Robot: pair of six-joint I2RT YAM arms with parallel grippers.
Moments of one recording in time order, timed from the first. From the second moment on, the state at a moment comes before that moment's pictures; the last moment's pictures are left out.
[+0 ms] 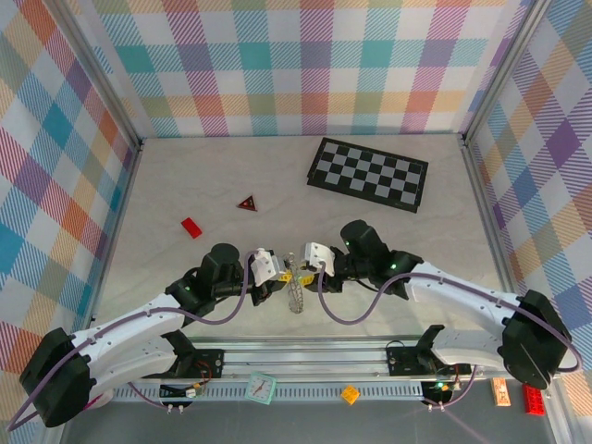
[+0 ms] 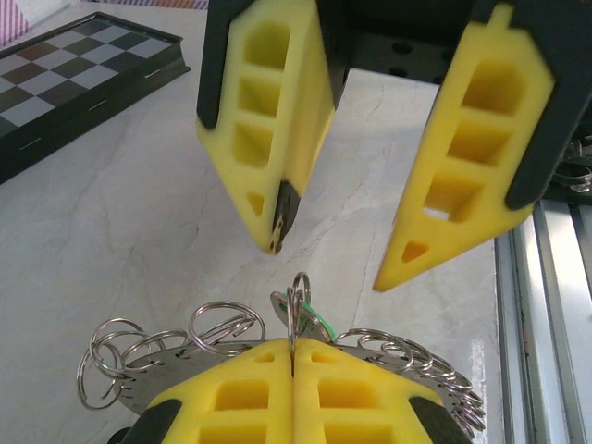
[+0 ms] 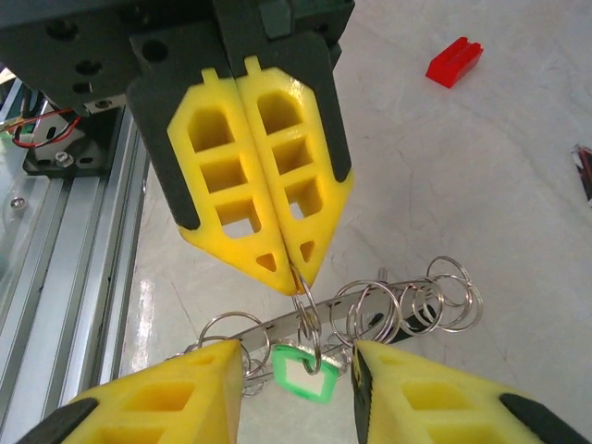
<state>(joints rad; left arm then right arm) -0.77 0.92 0.41 0.08 0.44 0.27 0.84 1.18 0.70 -0.16 -0.51 -0.44</state>
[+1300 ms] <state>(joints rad) -0.78 0.91 0.47 -0.01 0.42 0.31 0.90 1.29 0.95 -0.51 -0.44 -0.66</state>
